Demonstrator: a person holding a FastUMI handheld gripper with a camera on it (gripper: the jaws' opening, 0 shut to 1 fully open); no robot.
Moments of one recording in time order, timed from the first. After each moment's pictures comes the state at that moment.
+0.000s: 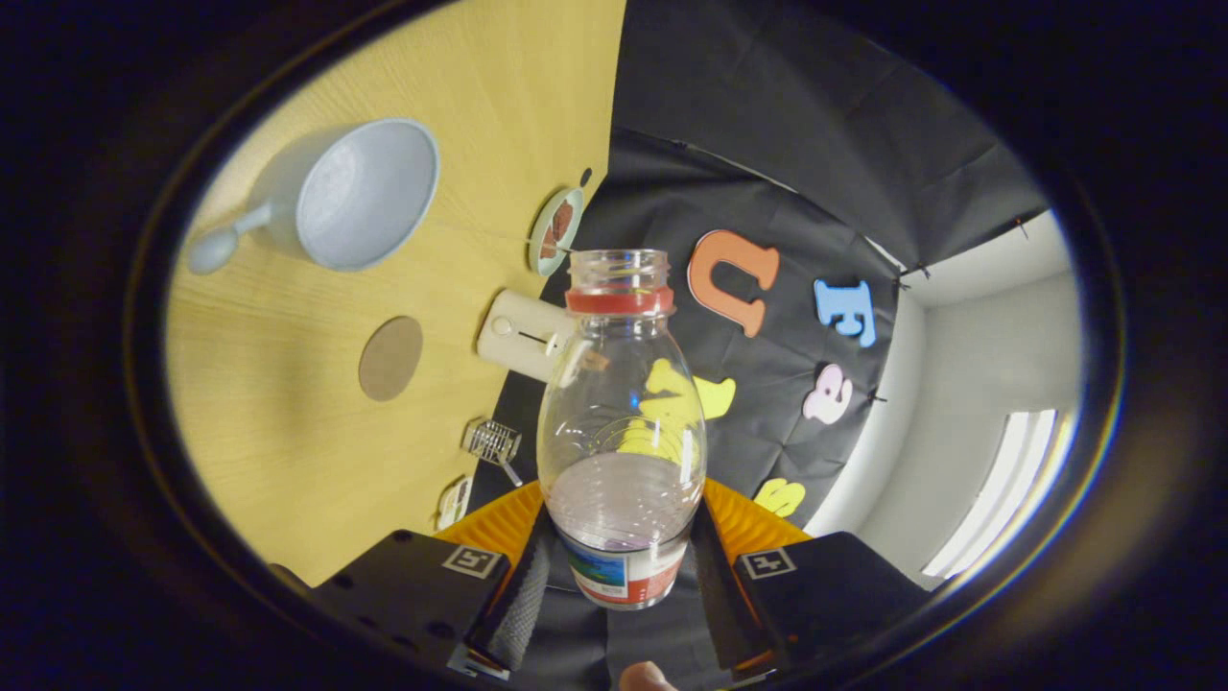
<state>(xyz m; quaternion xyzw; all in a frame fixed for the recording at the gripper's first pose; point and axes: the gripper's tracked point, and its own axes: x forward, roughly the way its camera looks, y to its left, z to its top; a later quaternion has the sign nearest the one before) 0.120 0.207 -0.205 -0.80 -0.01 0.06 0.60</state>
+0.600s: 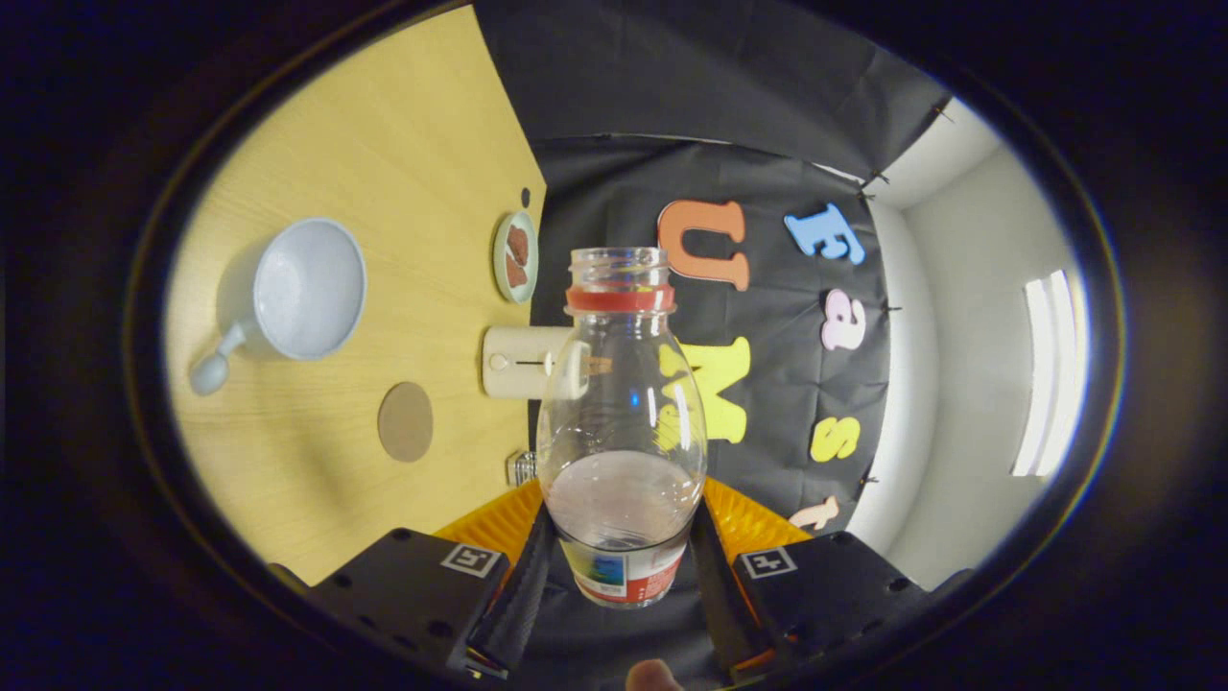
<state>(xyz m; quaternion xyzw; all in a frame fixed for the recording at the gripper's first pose) 0.116 0.199 -0.201 -0.67 0.02 0.08 0.74</state>
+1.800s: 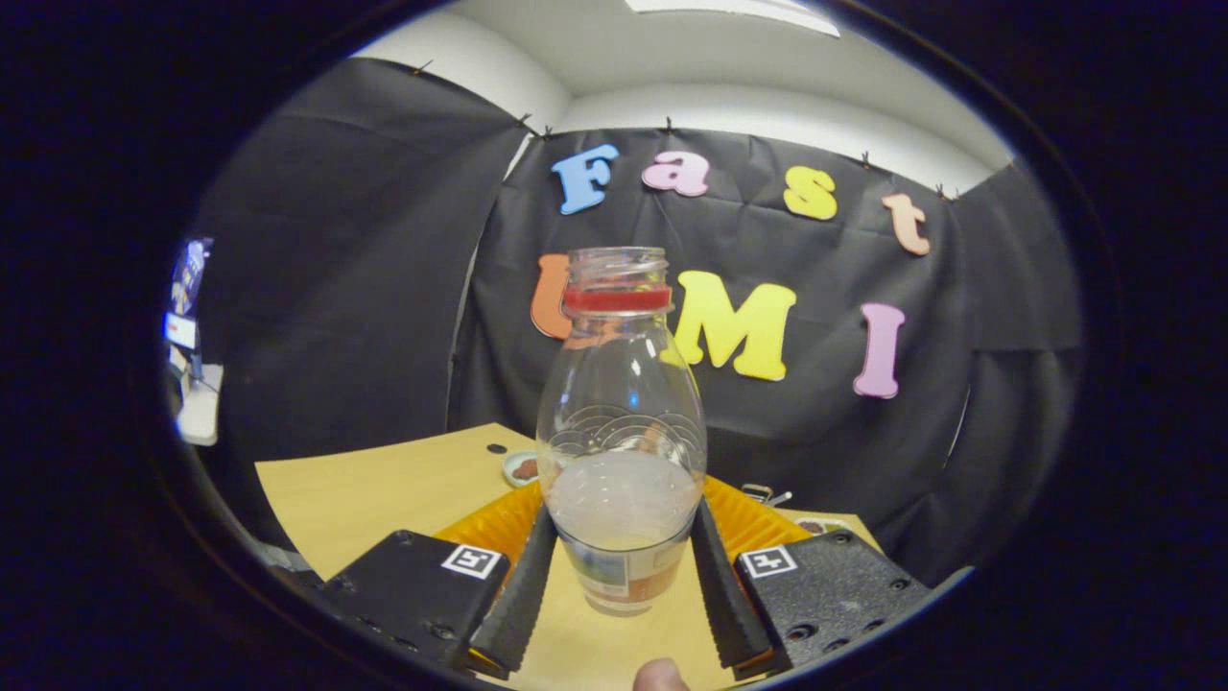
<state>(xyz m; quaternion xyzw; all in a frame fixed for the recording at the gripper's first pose) 0.139 0.214 -0.137 -0.04 0.09 0.20 0.97</state>
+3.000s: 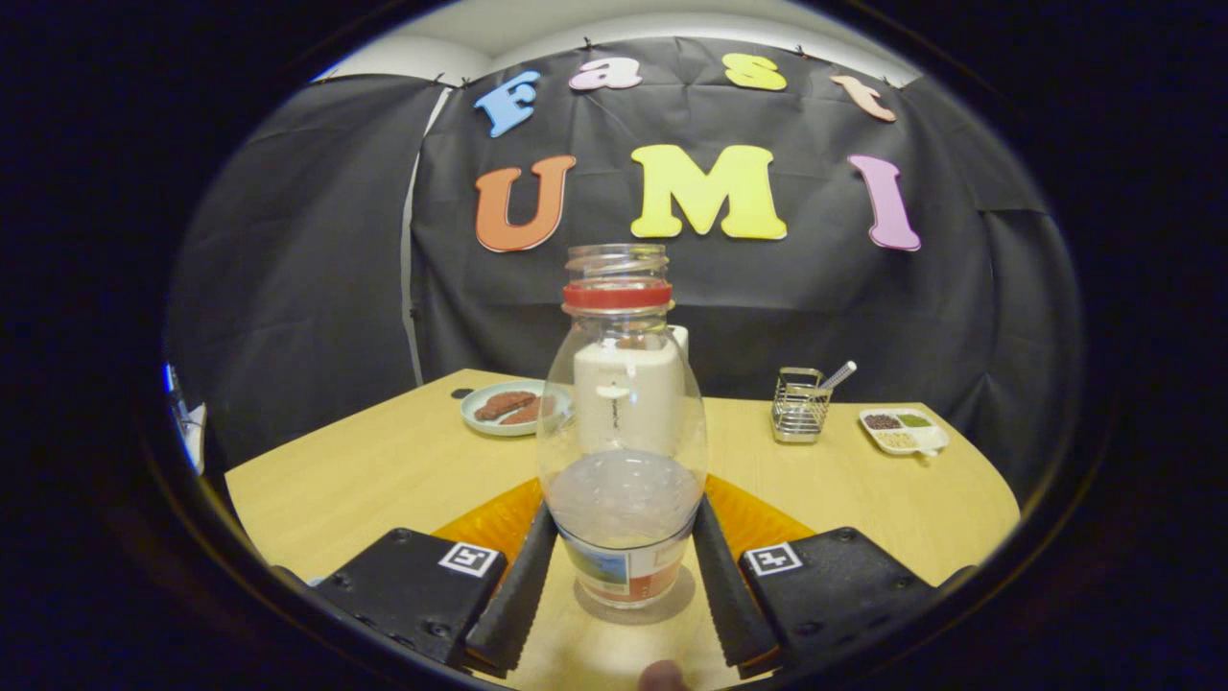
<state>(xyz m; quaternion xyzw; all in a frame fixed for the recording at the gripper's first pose) 0.248 0.210 -0.330 0.02 0.20 0.17 0.96</state>
